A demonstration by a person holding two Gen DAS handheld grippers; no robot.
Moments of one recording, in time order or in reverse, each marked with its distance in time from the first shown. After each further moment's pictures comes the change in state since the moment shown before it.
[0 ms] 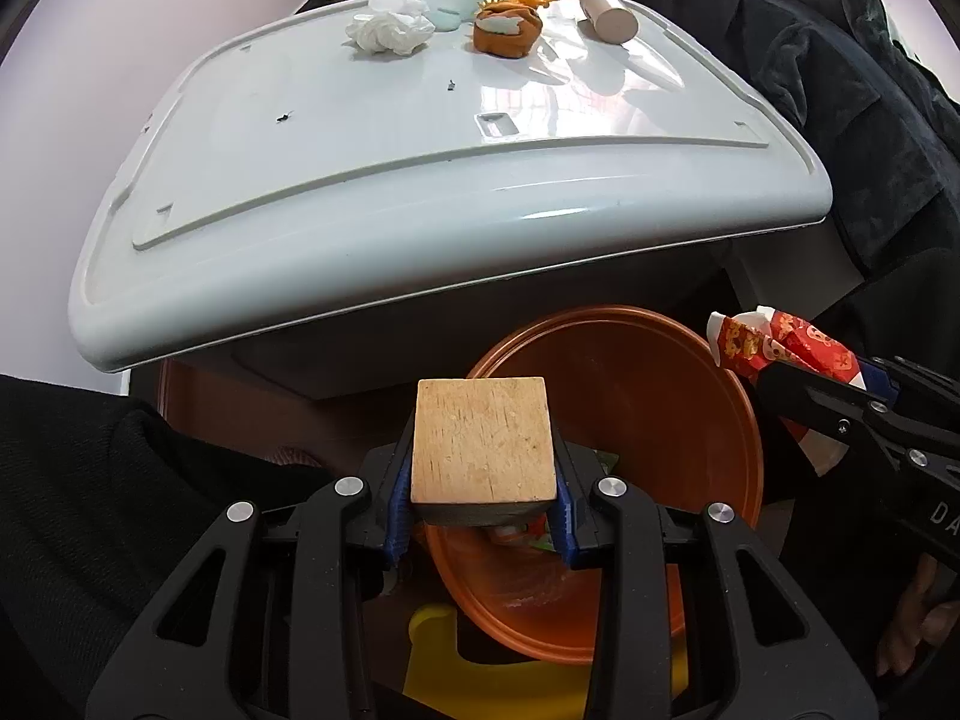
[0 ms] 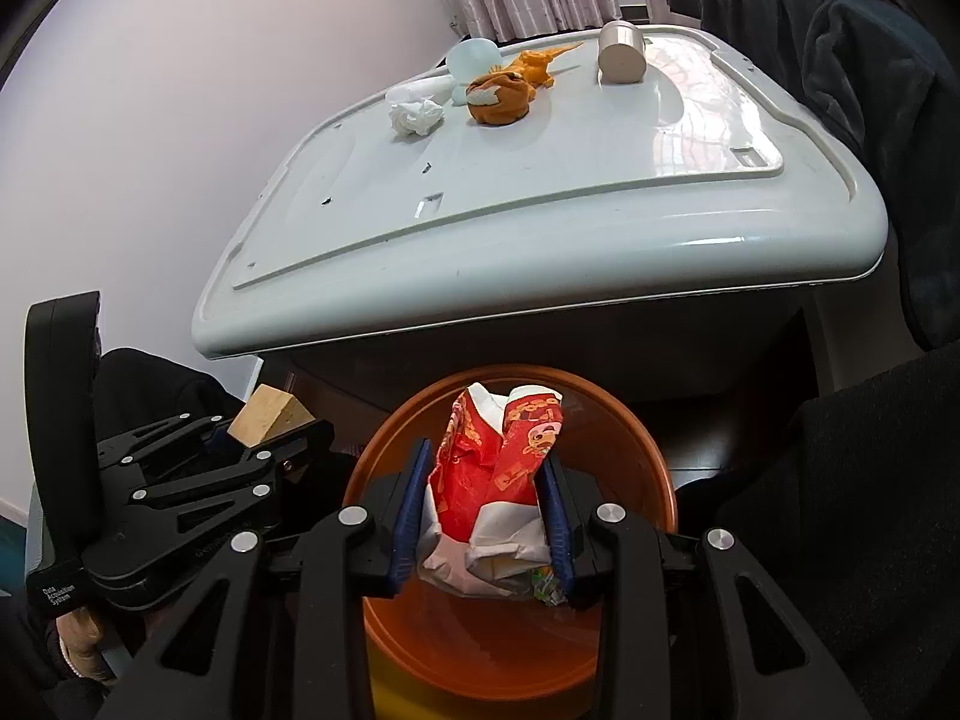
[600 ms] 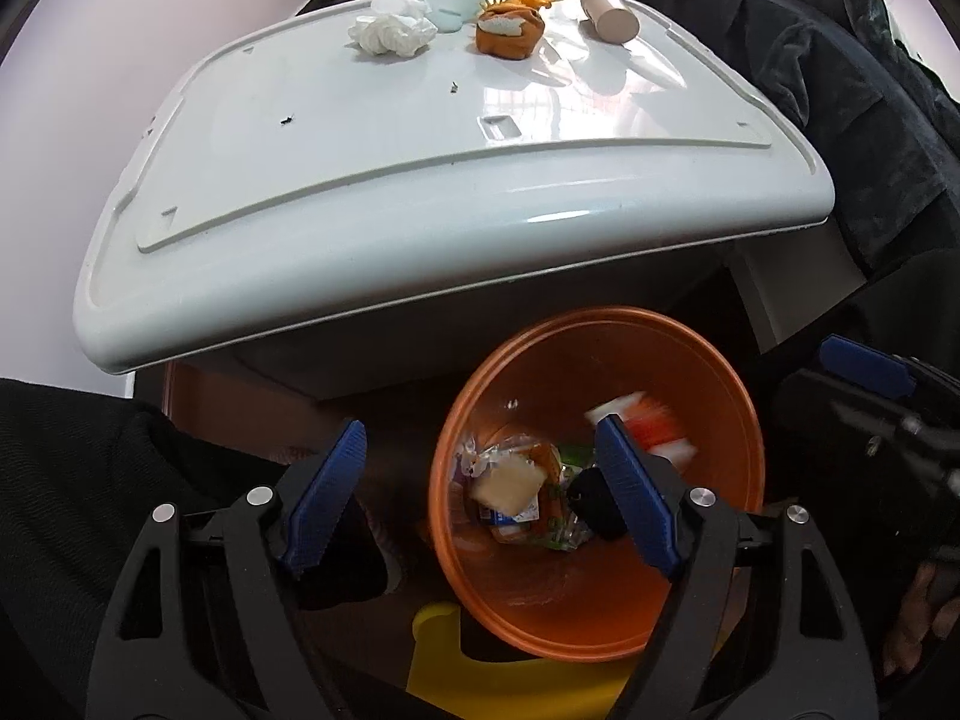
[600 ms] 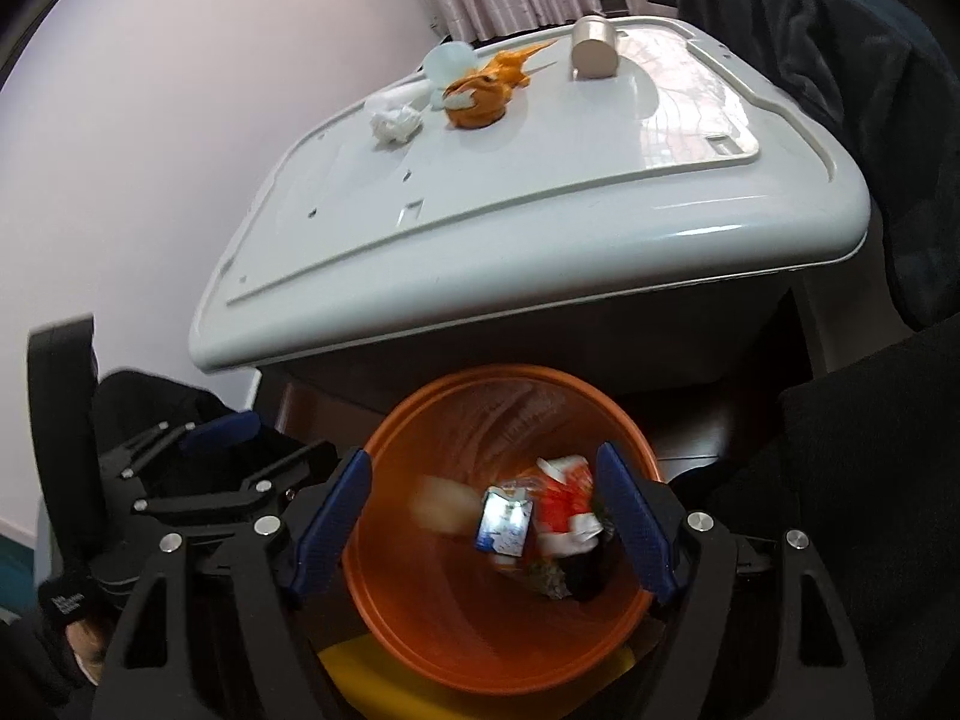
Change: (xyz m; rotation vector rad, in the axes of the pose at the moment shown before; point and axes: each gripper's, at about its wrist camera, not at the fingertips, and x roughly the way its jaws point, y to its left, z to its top) left arm -0.004 0.000 0.003 -0.006 0.004 0.005; right arm -0.006 -0.010 0.001 0.067 -0.001 0.006
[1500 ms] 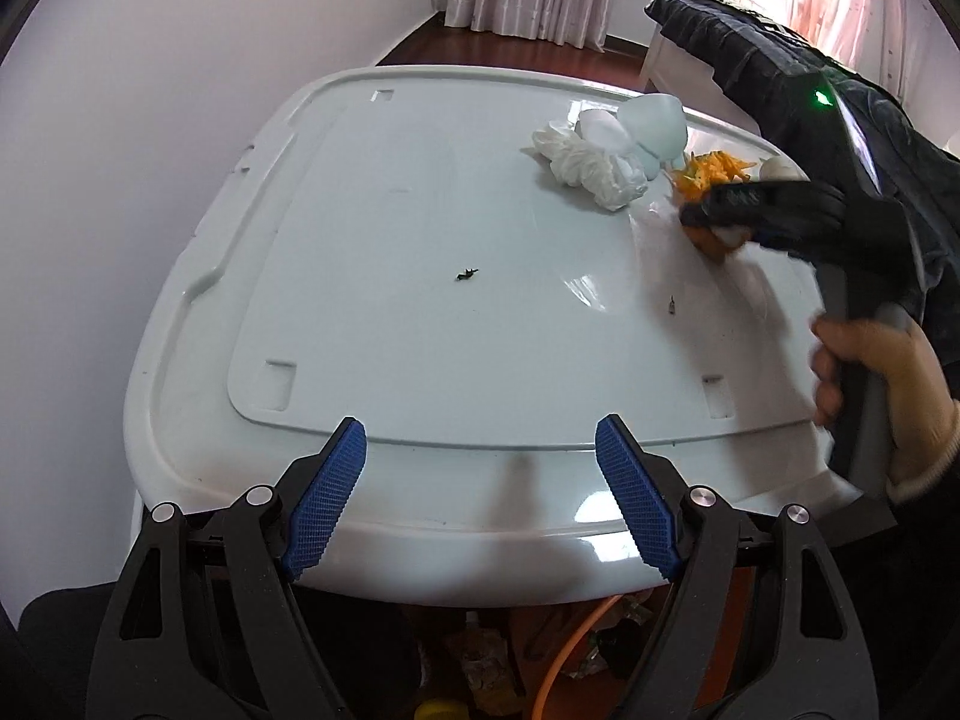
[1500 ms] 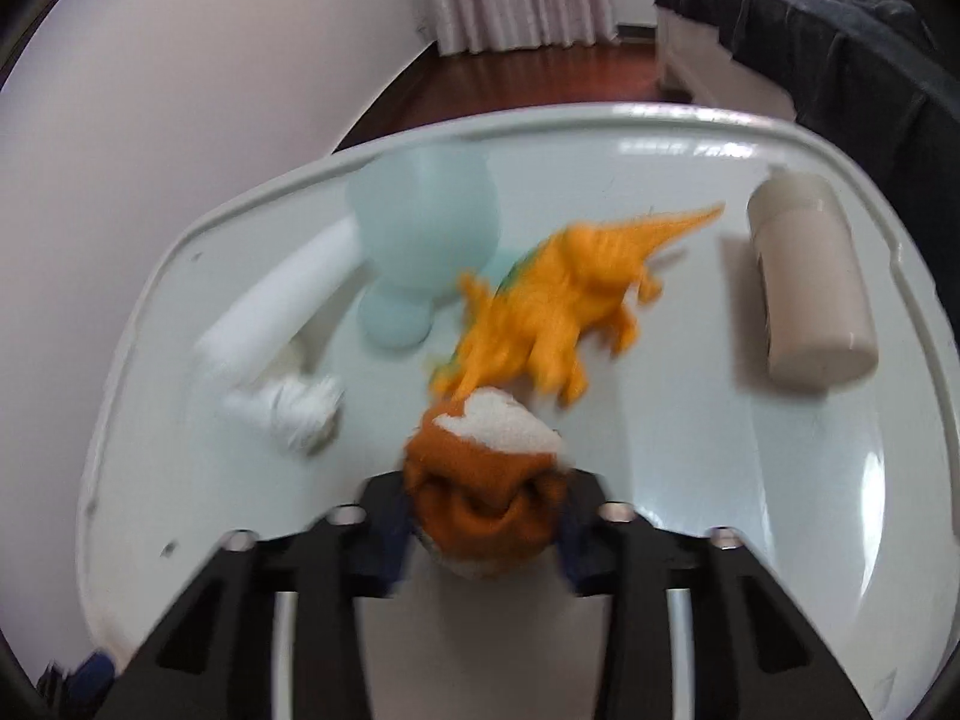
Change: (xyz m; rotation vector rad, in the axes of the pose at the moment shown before) left arm 0.013 0.101 0.096 -0.256 -0.126 0.073; right arm 0.168 0.038 0.251 -0.083 -0.001 -0.122
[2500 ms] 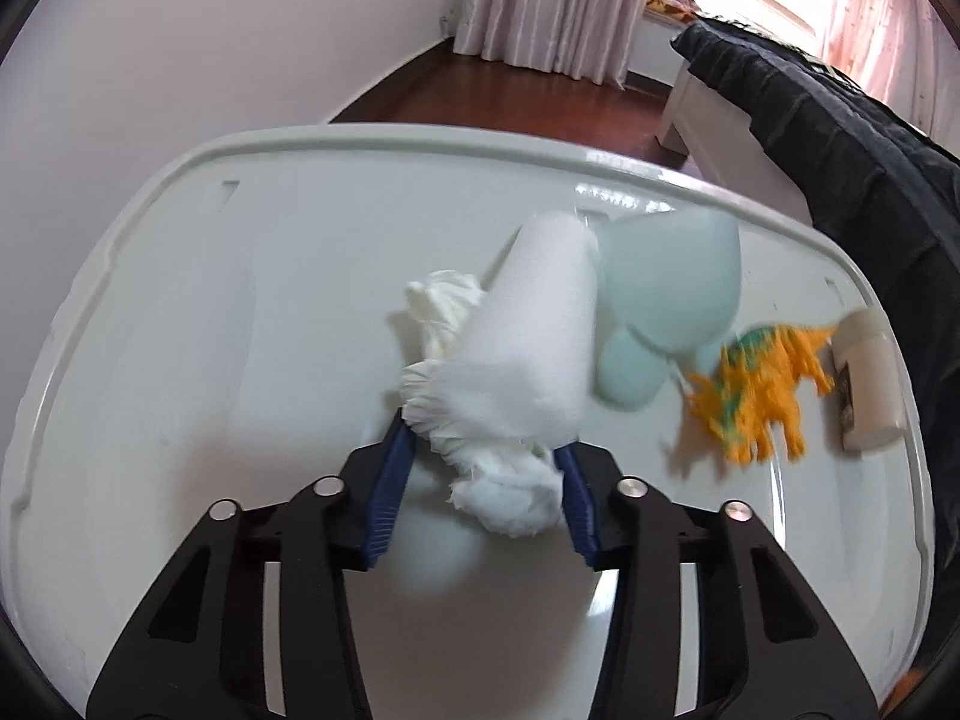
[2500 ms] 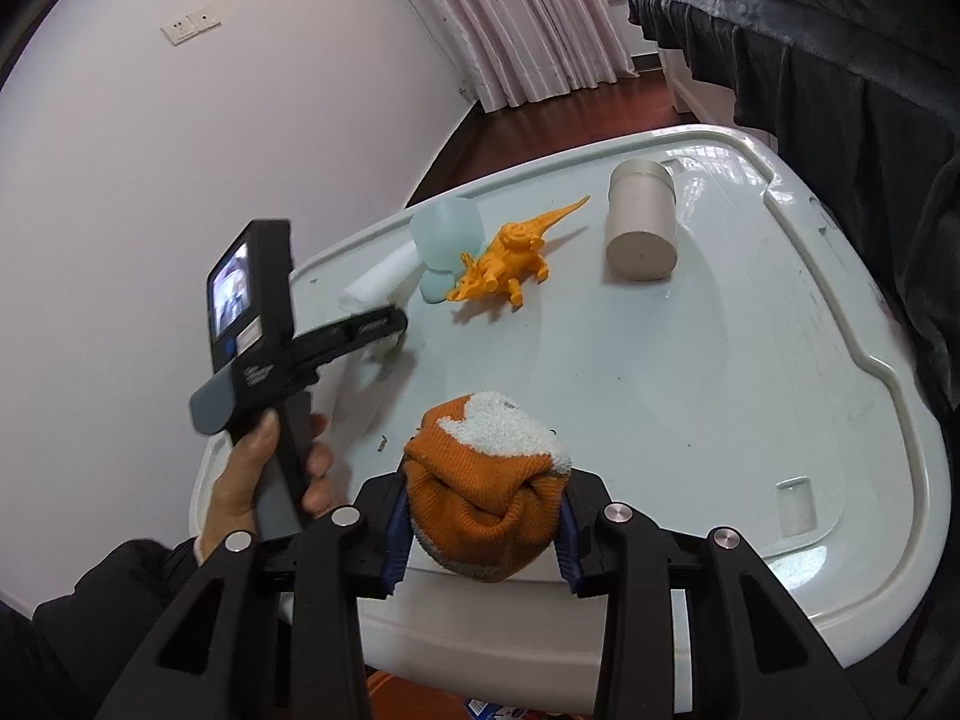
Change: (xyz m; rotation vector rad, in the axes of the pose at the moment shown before) left arm 0.124 -0.069 0.132 -0.065 -0.068 0.017; right arm -0.119 -0.070 -0.075 0.053 -0.146 0.210
